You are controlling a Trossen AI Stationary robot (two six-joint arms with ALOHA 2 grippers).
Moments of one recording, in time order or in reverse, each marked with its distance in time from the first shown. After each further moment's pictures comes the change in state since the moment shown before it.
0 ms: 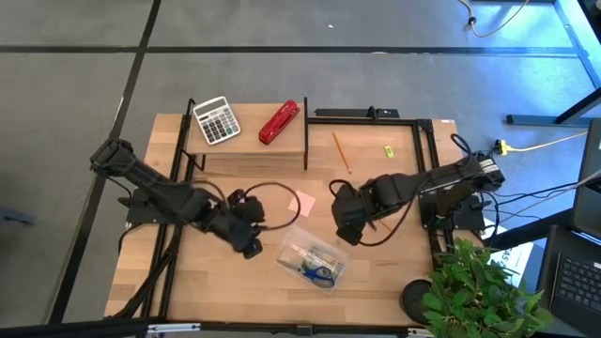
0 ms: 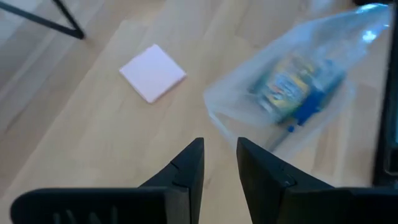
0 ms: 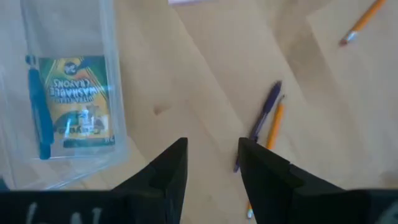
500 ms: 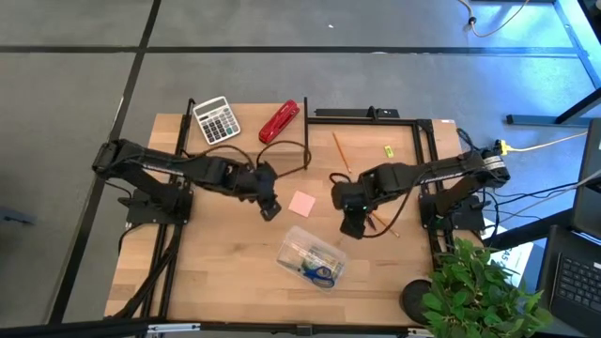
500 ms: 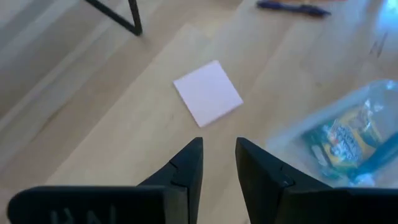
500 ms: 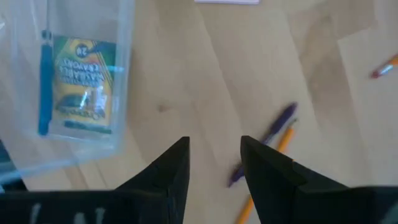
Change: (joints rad) left arm 0.362 0.030 0.000 0.033 0.187 0.090; right arm -0.112 -0.073 -0.129 0.141 -0.119 -0.298
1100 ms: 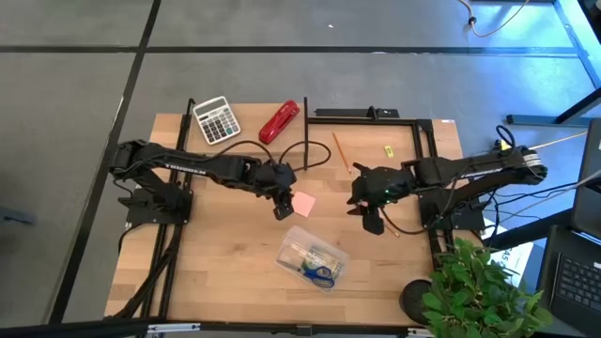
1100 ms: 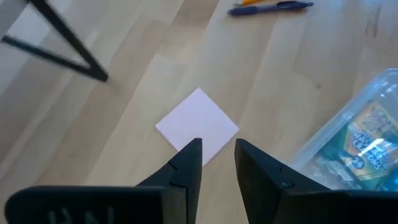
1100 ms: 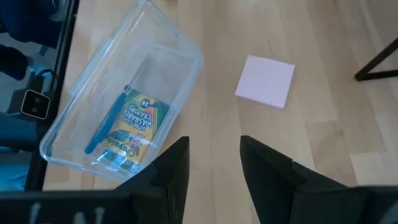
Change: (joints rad) left arm 0.088 0.141 0.000 0.210 0.104 0.309; right arm -0.028 -0.381 -0.370 0.498 -0.042 -0.280
